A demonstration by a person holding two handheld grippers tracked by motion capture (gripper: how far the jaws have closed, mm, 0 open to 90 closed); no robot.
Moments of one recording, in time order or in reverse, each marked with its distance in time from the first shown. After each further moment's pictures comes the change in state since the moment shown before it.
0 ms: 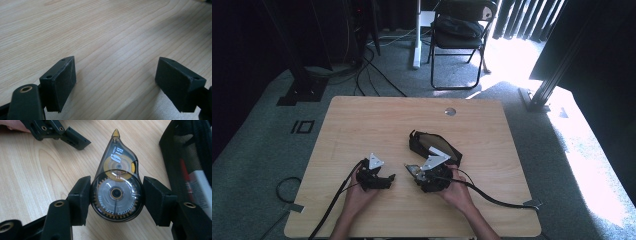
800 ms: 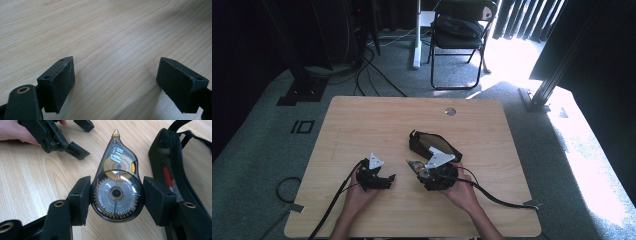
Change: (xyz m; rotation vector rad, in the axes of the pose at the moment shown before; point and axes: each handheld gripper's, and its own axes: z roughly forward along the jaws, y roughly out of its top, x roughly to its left) left arm 0.000 0.000 0.000 -0.003 0.001 -0.001; right arm -0.002 0.007 -0.026 -0.052 -0.018 -0.012
